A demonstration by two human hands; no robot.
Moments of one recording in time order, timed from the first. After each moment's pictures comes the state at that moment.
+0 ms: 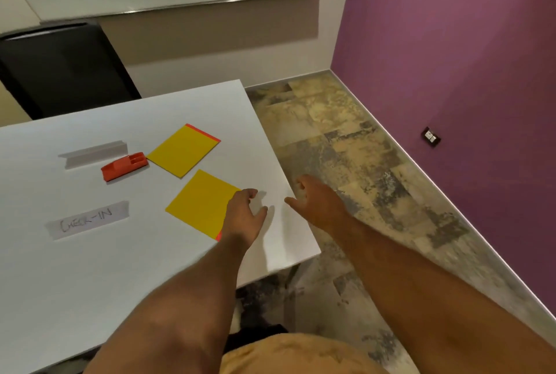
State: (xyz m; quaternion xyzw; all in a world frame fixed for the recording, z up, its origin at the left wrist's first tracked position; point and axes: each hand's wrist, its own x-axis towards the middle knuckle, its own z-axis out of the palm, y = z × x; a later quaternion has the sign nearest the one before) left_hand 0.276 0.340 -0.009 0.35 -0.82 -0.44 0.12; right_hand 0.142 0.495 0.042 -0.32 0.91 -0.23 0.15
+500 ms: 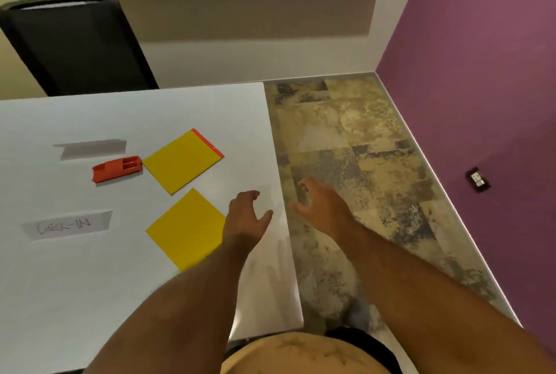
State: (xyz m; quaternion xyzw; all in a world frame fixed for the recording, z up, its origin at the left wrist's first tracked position) left_hand 0.124 0.290 -0.018 0.44 -0.81 -0.37 0.10; right_hand -0.044 0.408 0.017 -0.40 0.87 -0.19 0.20
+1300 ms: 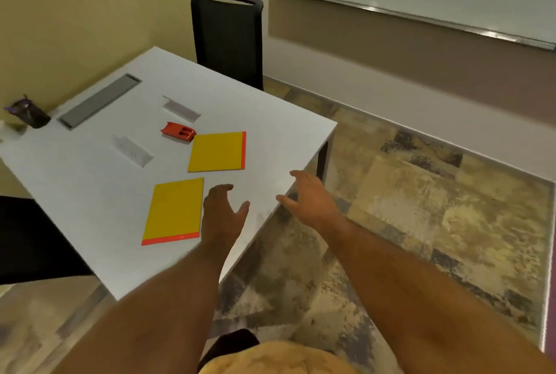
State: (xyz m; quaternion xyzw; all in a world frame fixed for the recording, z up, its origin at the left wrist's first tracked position) left_hand -0.070 0.303 0.024 0.76 -0.56 -0.20 0.27; right_hand -0.285 0.265 0.024 -0.69 0.64 -0.17 0.30
